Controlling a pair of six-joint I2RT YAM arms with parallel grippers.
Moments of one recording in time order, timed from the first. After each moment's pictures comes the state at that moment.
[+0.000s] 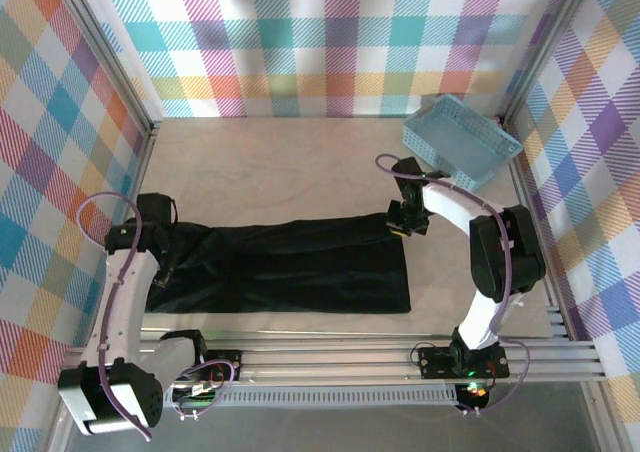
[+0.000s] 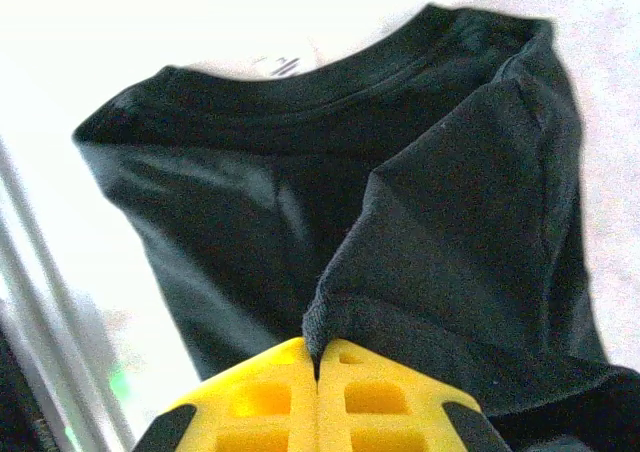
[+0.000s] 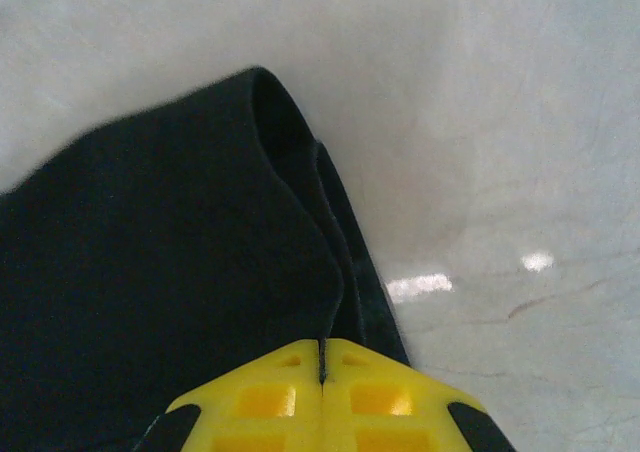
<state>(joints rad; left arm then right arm) 0.12 1.00 0.93 -1.21 -0.28 -1.13 0.34 1.76 1.17 -0.81 -0.06 0.63</state>
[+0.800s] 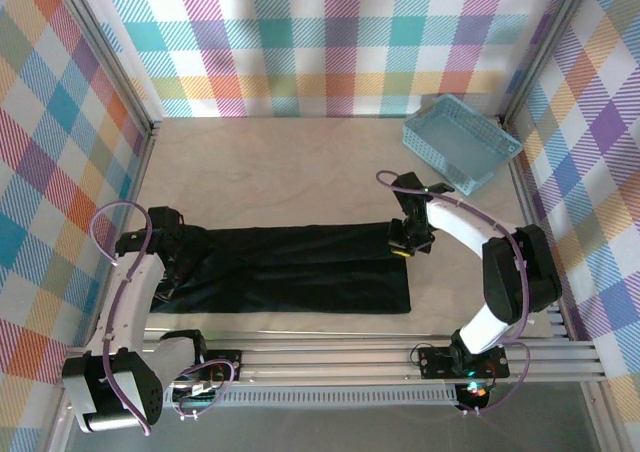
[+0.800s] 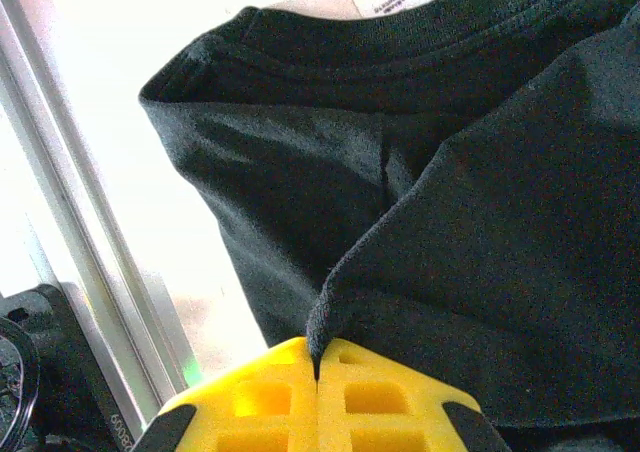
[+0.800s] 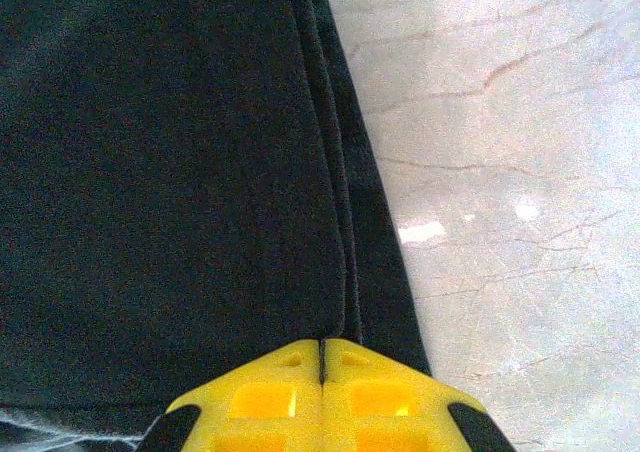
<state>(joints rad) 0.12 1.03 0.81 -1.21 -0.30 -1.10 0.40 1.61 1.05 -0.92 -0.09 0.65</state>
